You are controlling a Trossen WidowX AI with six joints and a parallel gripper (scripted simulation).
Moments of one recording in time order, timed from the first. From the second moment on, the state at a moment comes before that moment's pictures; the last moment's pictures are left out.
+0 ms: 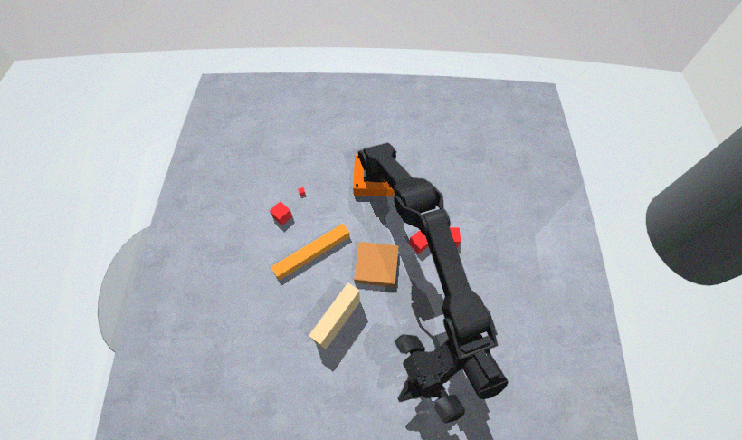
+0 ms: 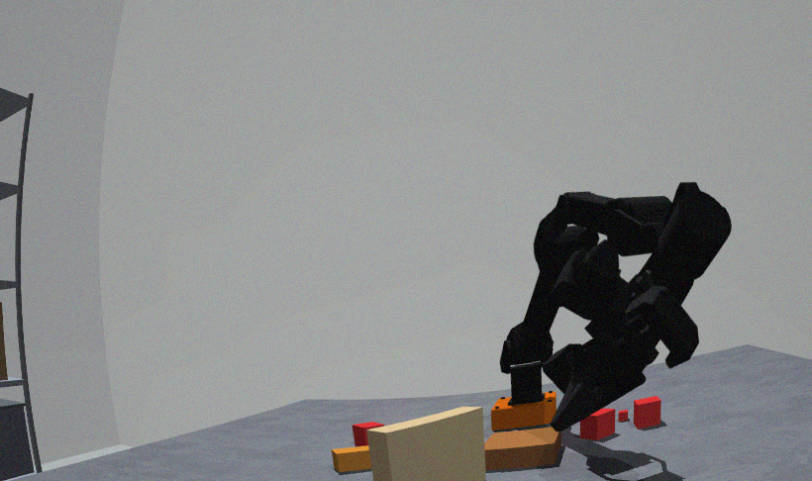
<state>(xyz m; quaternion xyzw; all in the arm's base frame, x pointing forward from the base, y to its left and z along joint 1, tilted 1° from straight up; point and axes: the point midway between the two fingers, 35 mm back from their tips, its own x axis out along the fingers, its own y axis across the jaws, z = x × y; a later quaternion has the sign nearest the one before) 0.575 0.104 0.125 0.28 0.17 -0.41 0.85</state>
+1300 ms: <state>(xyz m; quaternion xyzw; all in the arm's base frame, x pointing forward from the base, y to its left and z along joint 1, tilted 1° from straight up) 0.524 0.014 0.120 -0.15 0.57 -0.13 0.80</state>
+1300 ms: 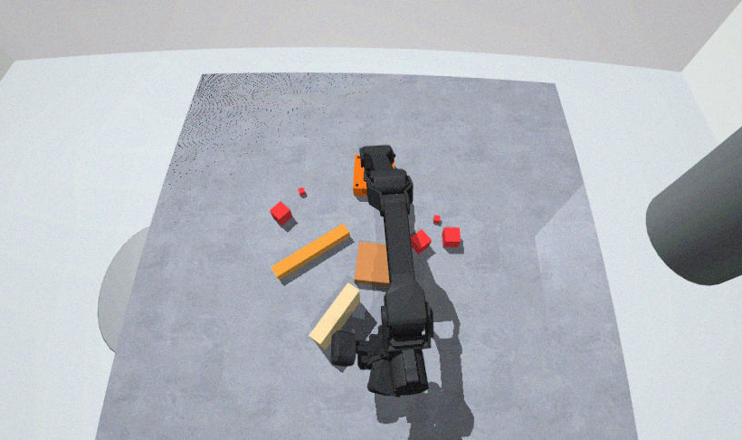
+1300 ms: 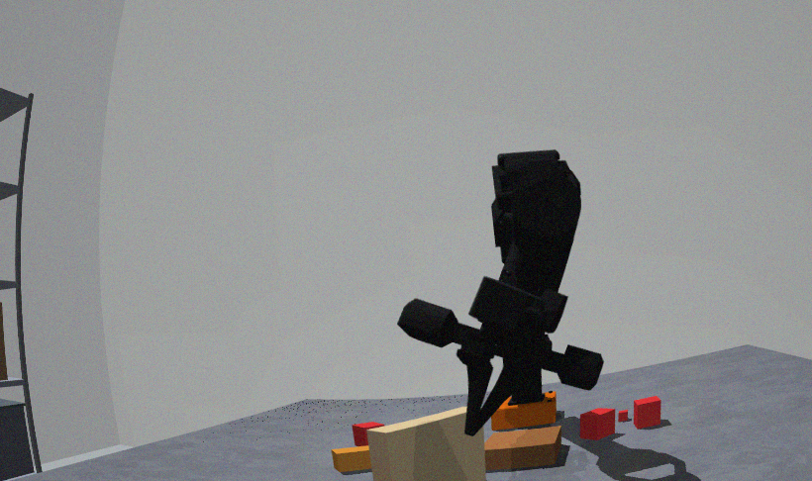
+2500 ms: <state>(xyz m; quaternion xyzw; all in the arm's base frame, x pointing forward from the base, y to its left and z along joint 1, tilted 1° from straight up) 0.441 -0.032 0.144 -0.35 0.60 0.33 0.63</state>
